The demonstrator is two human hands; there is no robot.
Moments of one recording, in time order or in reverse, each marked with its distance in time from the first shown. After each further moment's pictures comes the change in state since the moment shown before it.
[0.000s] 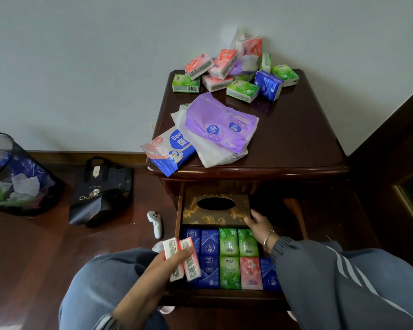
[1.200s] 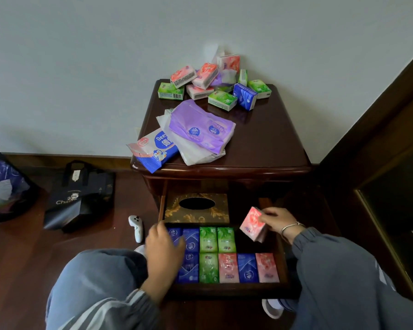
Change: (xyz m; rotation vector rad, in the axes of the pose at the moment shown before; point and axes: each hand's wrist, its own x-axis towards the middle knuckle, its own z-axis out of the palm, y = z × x) left_hand 0.033 -0.007 0.050 0.900 0.639 0.447; right_hand -0.044 -0.003 -0.106 -0.163 0.121 -0.007
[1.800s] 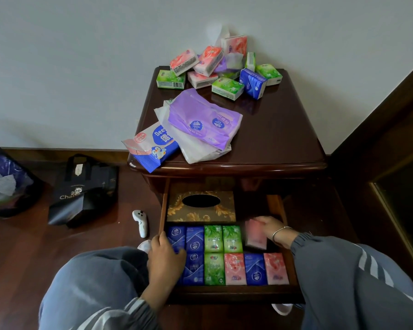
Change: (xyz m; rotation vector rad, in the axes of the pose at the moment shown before) left_hand 0.011 -0.022 0.017 0.014 -0.183 -0.168; right_hand 0.043 0.027 0.053 -0.260 -0.189 0.055
